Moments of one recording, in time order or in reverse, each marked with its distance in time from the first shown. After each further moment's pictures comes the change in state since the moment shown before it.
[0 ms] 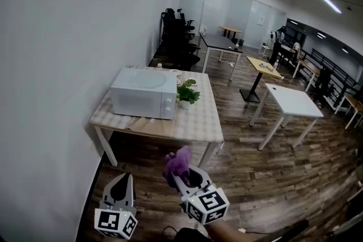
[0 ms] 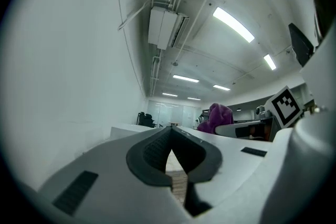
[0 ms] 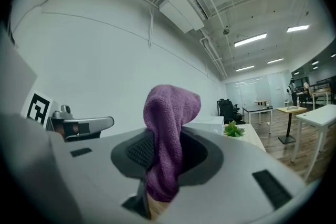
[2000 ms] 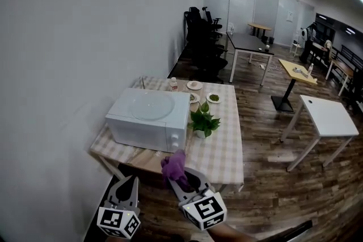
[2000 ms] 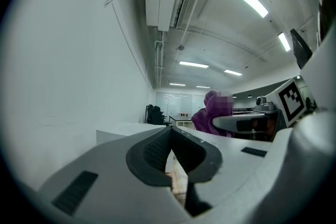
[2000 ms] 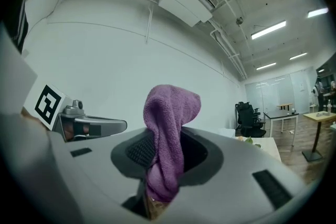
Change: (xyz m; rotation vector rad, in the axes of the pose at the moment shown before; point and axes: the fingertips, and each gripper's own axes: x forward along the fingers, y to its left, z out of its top) left arm 0.303 0.036 -0.032 0.063 0.110 0.093; right arm 0.215 -0.204 0.029 -0.070 -0.033 0.211
